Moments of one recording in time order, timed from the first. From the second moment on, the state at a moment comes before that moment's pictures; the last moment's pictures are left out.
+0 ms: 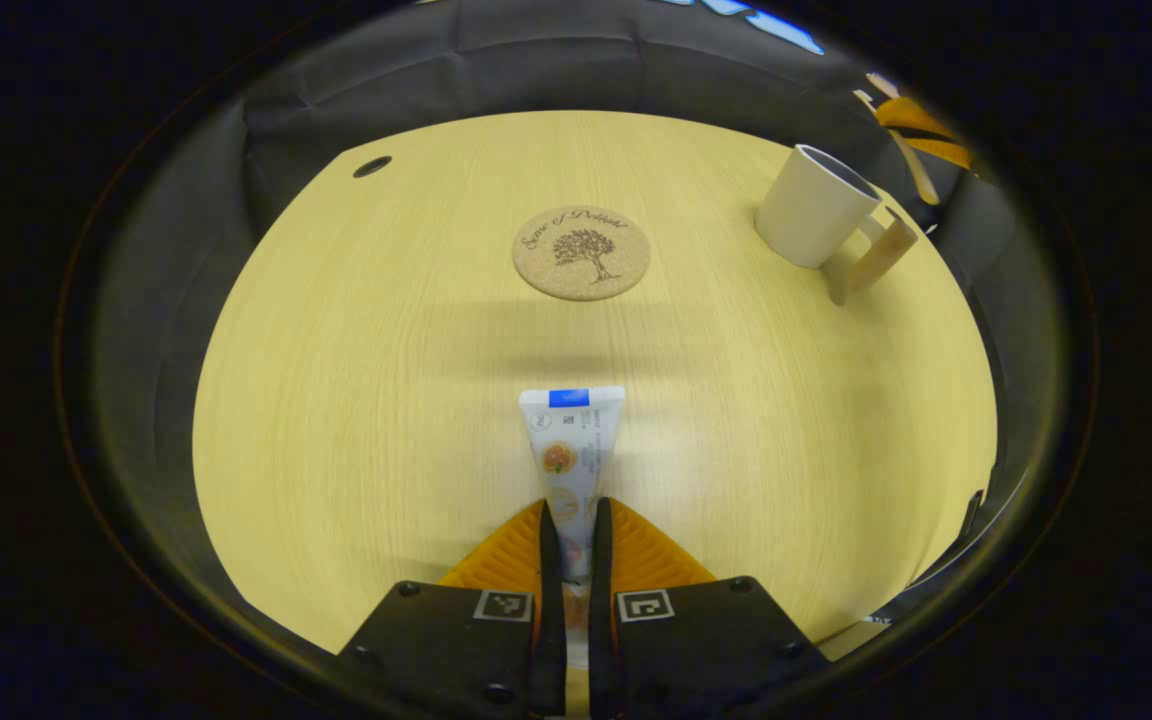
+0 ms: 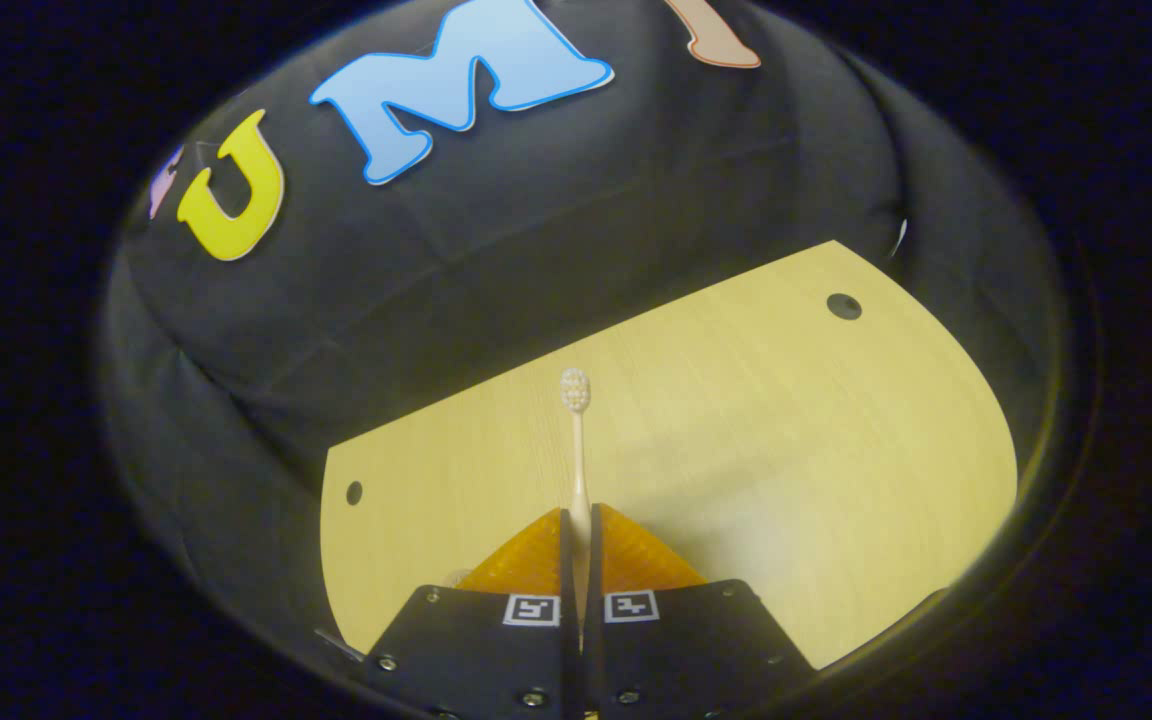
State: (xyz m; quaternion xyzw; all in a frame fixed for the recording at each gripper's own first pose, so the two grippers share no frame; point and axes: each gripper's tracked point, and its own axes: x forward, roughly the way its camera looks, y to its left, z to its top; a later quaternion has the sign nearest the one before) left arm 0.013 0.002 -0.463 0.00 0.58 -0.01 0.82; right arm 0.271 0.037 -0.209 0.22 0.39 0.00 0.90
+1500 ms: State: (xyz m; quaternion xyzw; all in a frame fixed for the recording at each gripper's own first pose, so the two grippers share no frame) left arm 0.020 0.000 -0.456 -0.02 0.55 0.01 0.84; right arm 0.242 0.047 -0.247 0.17 0.36 0.04 0.92
